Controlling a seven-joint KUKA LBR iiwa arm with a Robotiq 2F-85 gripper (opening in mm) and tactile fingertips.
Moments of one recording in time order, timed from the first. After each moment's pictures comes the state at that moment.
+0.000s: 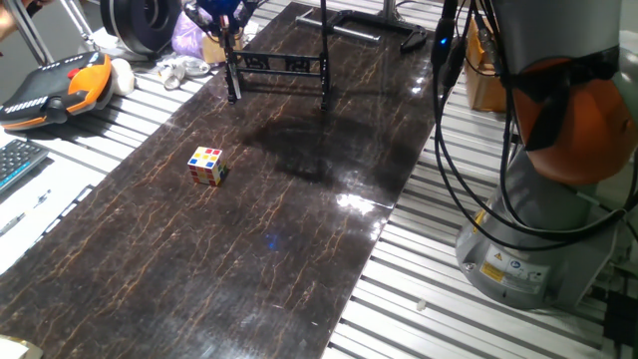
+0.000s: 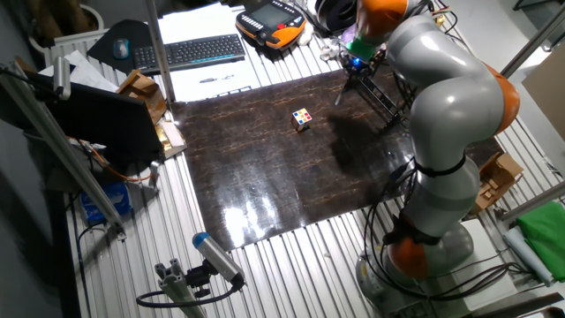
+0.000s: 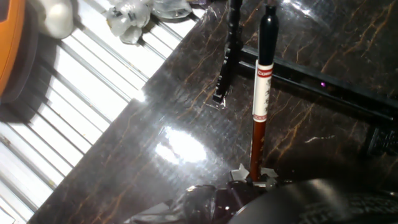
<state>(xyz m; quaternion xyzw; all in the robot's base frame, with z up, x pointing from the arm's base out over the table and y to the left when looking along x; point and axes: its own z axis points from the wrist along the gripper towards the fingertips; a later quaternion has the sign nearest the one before) 0.642 -0.086 0.254 0.42 0.91 -0.01 0.09</state>
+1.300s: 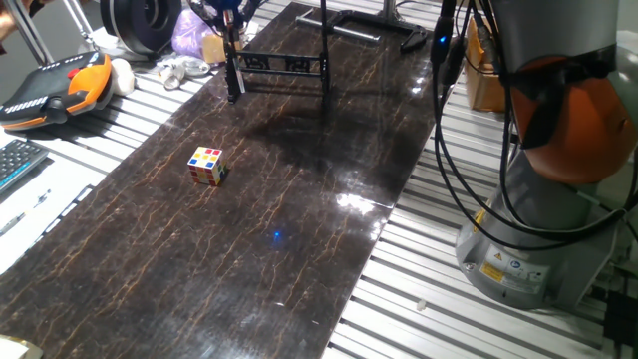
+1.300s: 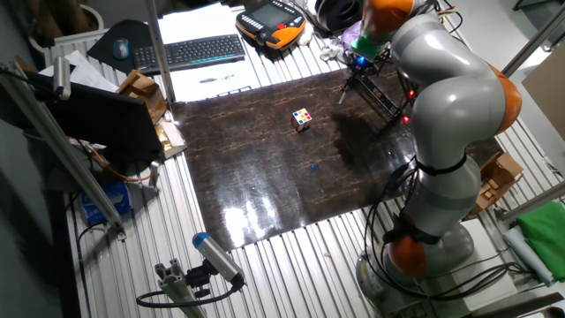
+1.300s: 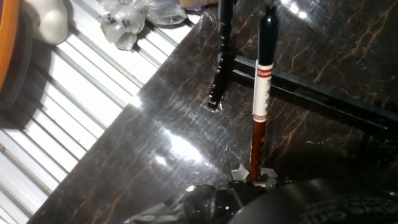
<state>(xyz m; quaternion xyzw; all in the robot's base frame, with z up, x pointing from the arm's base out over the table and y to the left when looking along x) 0.642 -0.100 0.256 0.42 0.91 -0.01 0.09</state>
